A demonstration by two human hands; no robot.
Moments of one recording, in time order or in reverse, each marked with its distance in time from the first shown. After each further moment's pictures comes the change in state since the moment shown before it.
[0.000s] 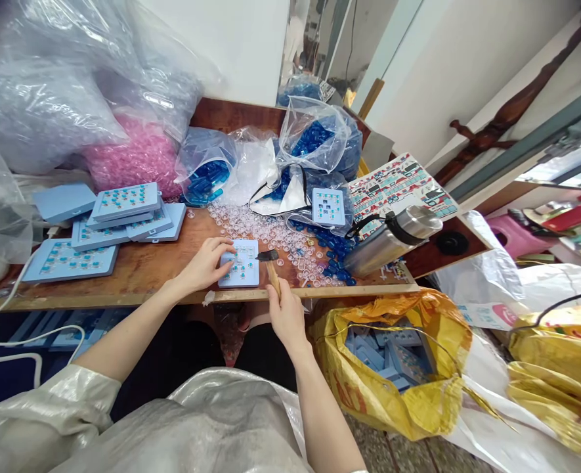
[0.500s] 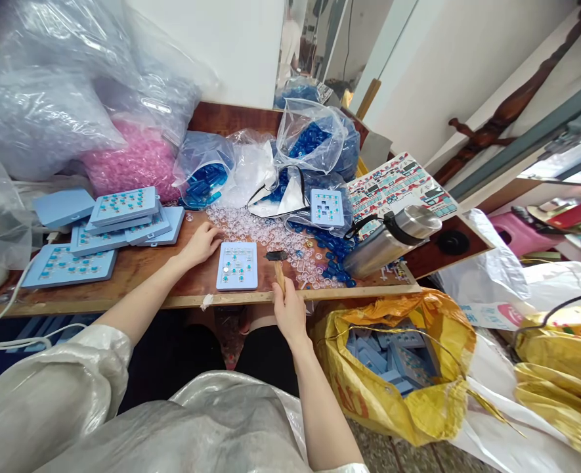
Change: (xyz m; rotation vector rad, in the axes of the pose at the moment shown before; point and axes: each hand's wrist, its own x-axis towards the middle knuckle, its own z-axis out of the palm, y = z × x) left_hand 0.037 -0.079 0.020 0.149 0.042 -0.075; right_hand 0.012 0.026 0.009 0.032 0.042 0.047
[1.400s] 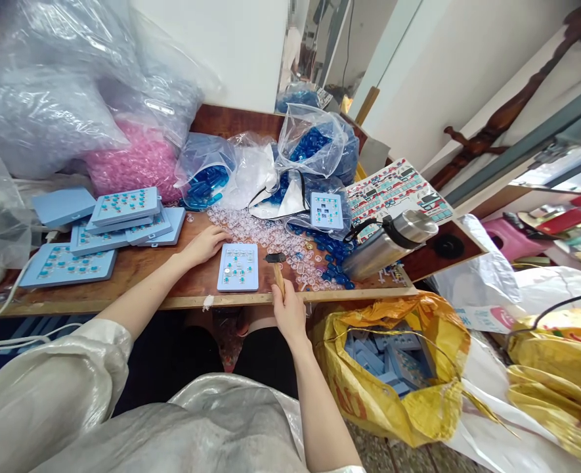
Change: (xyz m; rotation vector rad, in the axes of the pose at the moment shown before) left_hand 0.008 -0.004 0.001 -0.032 -0.079 0.217; right_hand 0.002 -0.001 0.002 -0.048 -0.012 0.025
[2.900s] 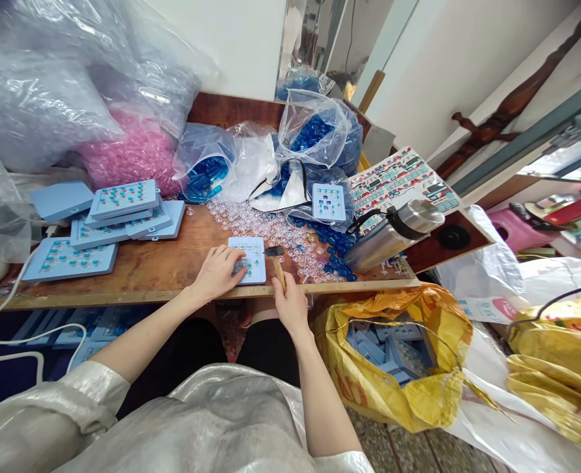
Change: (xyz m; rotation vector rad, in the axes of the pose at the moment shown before) left_hand -0.034 0.118 -0.004 0.098 0.063 -0.146; right_hand 0.000 0.002 0.001 0.000 -0.007 -0.011
